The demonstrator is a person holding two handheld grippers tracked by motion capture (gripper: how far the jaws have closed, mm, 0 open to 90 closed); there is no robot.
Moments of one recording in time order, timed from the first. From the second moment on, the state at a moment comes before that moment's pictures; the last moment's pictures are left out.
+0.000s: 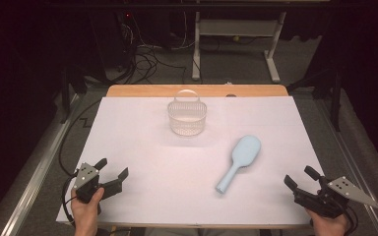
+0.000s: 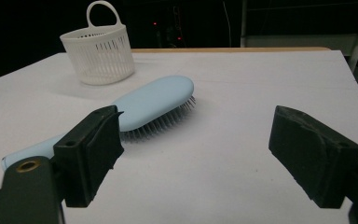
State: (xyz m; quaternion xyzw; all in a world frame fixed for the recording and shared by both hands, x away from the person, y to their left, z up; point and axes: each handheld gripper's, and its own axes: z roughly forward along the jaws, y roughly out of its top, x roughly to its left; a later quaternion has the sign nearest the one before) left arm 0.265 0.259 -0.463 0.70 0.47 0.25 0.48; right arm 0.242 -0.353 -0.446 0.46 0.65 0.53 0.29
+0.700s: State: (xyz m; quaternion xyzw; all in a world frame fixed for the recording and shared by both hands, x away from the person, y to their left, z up) left arm 0.264 0.259 -0.460 0.69 0.48 0.26 0.48; right arm 0.242 -0.350 -0.445 0.45 0.64 0.55 0.29
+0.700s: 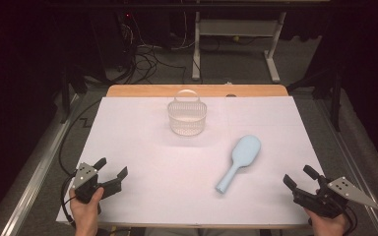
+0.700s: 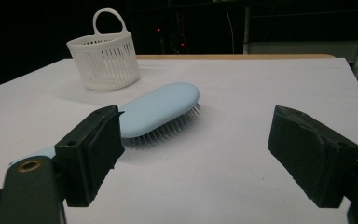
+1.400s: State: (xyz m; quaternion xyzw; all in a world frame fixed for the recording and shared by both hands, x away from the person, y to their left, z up) left arm 0.266 0.255 -0.462 0.70 0.47 0.25 0.48; right arm 0.250 -0.334 -0.442 0.44 0.65 0.56 0.28
